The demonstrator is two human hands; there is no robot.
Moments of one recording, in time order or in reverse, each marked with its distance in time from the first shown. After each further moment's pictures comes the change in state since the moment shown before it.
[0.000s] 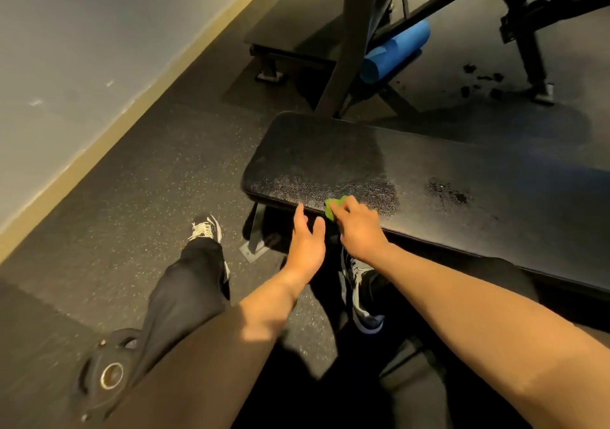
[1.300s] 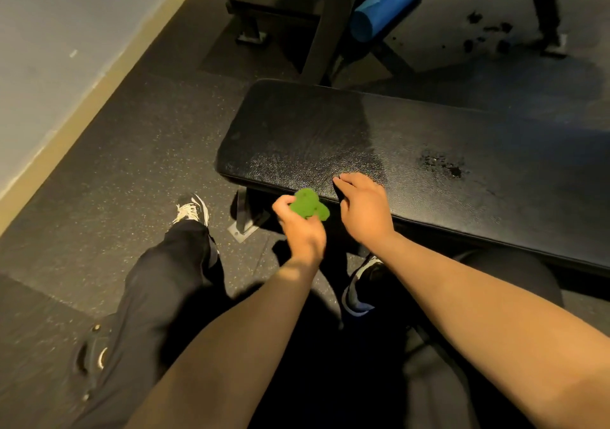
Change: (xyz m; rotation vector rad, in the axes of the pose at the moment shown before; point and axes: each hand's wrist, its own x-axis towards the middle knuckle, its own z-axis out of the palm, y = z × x) left_hand 0.015 -0.023 0.055 0.020 0.451 0.151; right_hand -0.009 0.037 0.010 0.211 0.239 0.080
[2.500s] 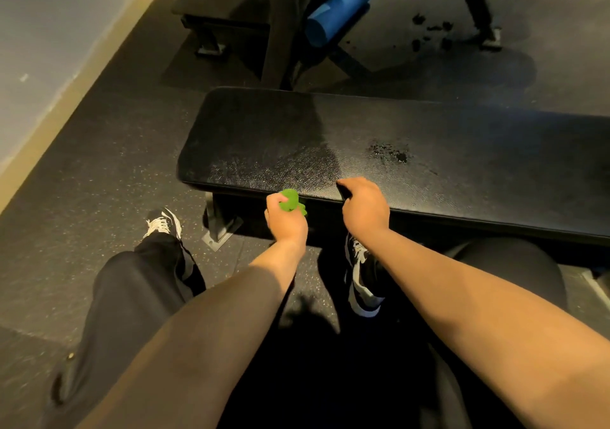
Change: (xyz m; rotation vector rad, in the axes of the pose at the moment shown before) left_hand -0.016 0.013 0.039 0.043 -0.036 -0.201; right_hand -0.040 0.035 -0.043 0.146 0.050 0.425
